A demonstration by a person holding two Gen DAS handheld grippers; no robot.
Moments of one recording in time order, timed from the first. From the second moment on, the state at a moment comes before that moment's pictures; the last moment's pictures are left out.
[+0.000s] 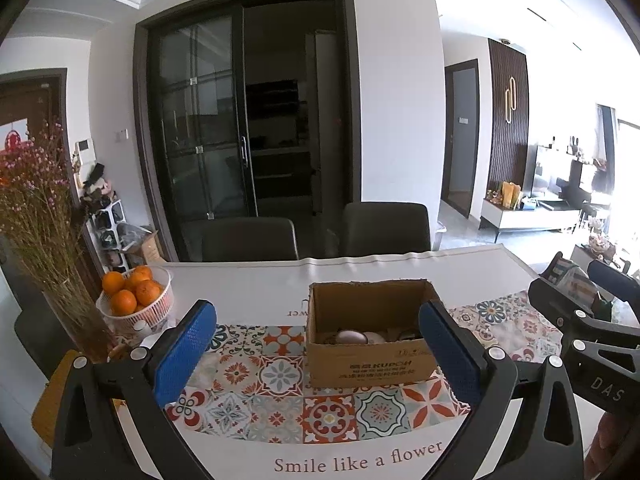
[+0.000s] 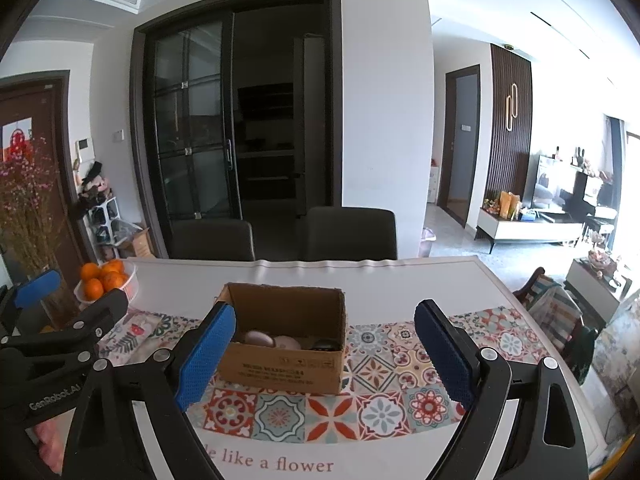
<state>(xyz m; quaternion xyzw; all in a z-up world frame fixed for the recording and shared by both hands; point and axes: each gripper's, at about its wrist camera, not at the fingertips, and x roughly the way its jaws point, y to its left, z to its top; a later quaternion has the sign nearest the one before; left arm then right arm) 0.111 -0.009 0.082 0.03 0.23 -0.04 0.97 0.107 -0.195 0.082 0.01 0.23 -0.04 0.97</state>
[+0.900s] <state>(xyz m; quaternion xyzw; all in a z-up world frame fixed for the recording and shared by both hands) 0.101 -0.011 0.092 0.03 0.22 -0.04 0.97 0.104 -0.194 0.085 0.01 0.23 -0.03 0.97</state>
